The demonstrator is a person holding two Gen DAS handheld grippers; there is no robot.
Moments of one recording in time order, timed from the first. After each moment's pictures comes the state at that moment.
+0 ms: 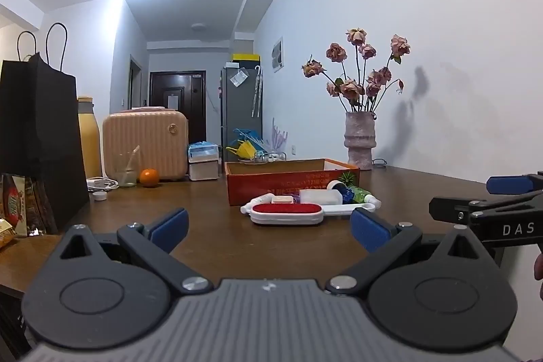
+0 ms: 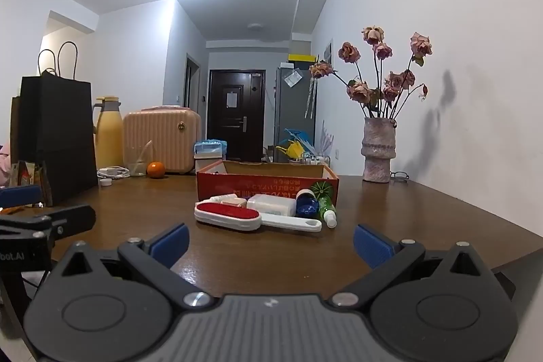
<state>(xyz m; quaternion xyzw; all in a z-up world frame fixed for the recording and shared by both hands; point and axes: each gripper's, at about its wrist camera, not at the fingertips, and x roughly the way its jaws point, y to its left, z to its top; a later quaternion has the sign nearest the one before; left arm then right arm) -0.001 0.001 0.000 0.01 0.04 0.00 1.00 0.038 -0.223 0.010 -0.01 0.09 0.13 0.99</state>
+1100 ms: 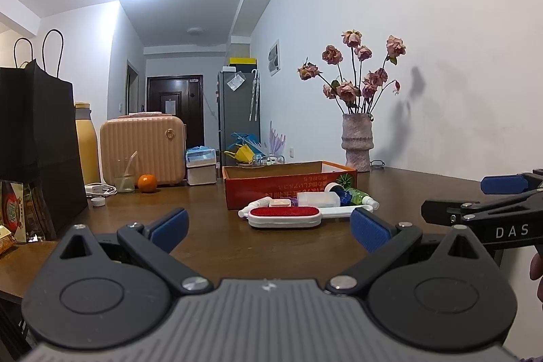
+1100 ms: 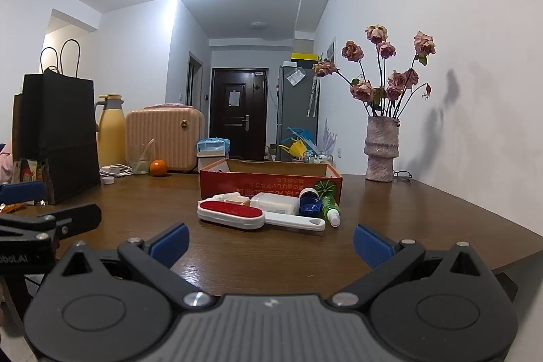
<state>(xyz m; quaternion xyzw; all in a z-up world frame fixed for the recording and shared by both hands) -0.002 -0.002 0.003 0.02 0.04 -0.01 1.00 0.041 -0.215 0.008 -0.01 0.09 0.13 0.99</state>
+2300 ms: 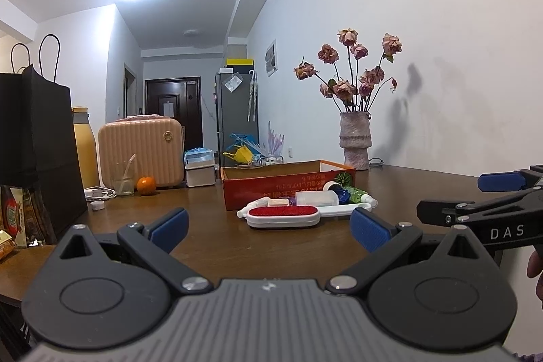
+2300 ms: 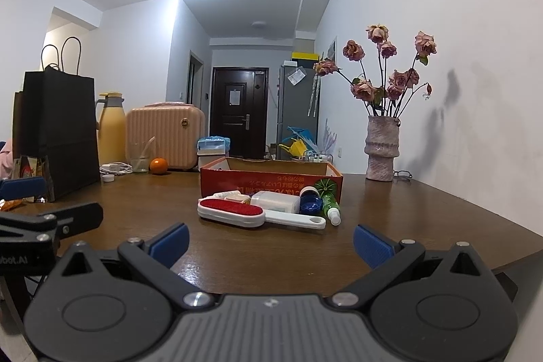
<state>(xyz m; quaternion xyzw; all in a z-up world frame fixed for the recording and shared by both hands) -0.001 -0.004 0.001 0.03 0.04 -0.01 1.00 0.040 -0.214 0.007 -0.02 0.09 0.13 0.99</state>
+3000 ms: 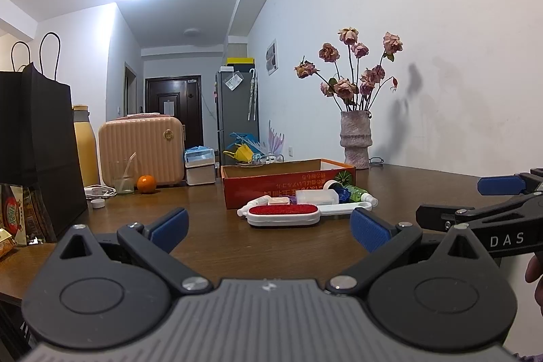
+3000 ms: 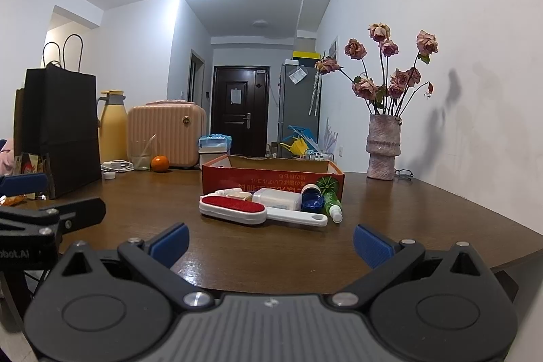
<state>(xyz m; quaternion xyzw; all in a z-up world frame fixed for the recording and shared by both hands) -0.001 -0.006 0.000 0.03 0.04 -0.01 1.00 0.040 -0.215 0.006 -0.02 0.10 0.13 0.99</state>
